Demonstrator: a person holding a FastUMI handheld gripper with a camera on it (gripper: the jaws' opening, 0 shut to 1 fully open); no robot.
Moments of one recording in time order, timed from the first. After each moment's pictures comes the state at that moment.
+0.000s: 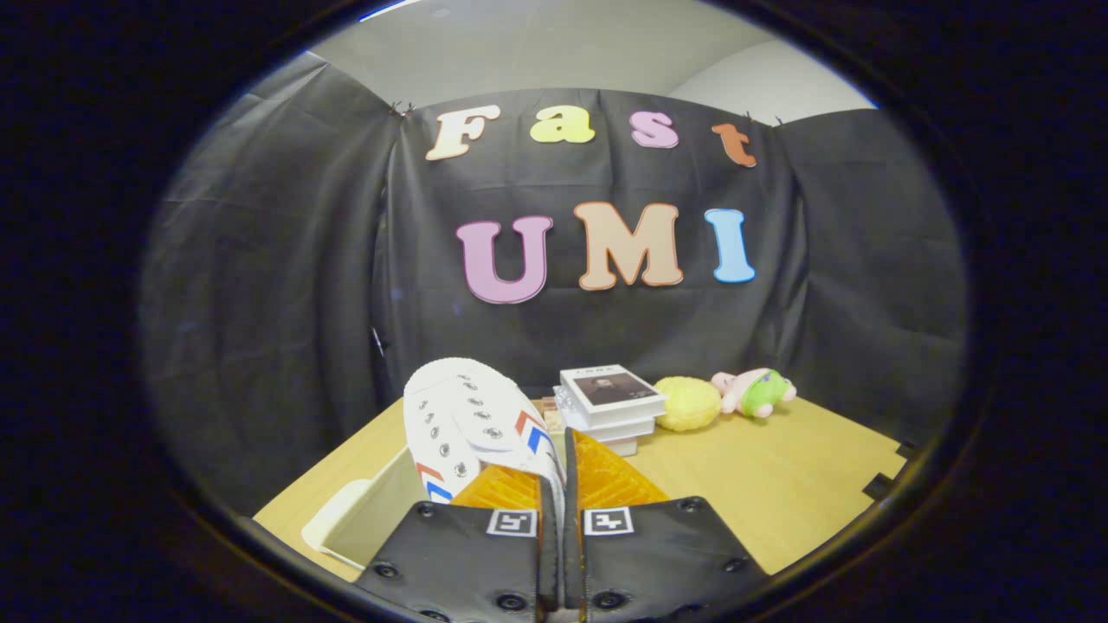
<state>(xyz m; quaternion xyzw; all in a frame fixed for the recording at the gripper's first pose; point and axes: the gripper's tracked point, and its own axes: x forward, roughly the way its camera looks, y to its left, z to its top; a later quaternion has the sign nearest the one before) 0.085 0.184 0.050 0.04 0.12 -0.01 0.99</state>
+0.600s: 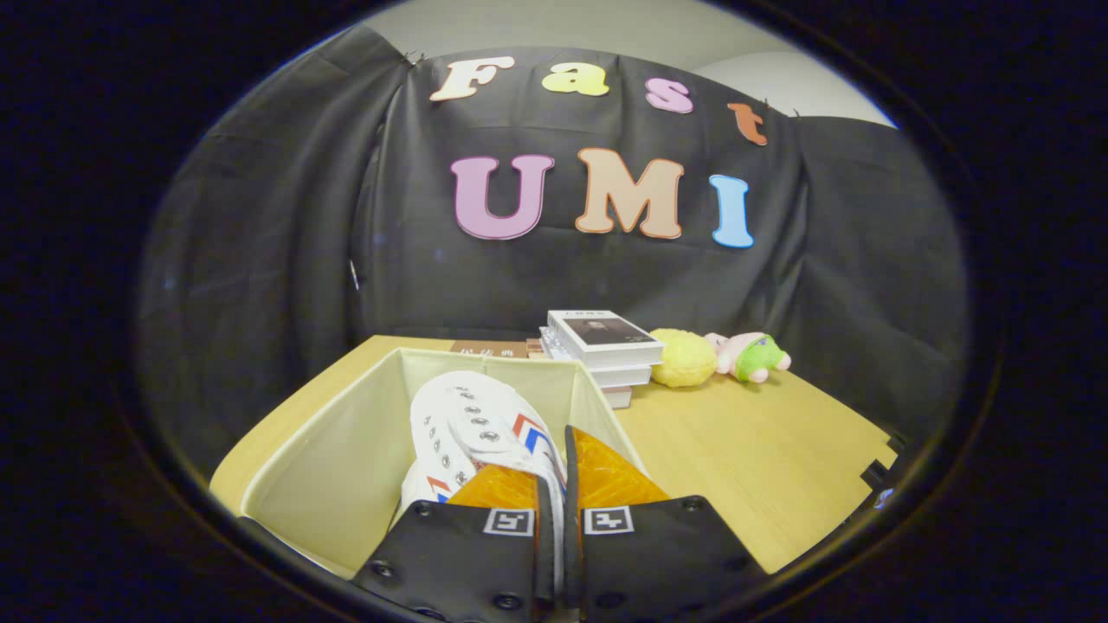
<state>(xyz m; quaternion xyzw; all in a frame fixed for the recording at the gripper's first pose) 0.096 0.190 -0.028 -0.02 0.20 -0.03 0.98</state>
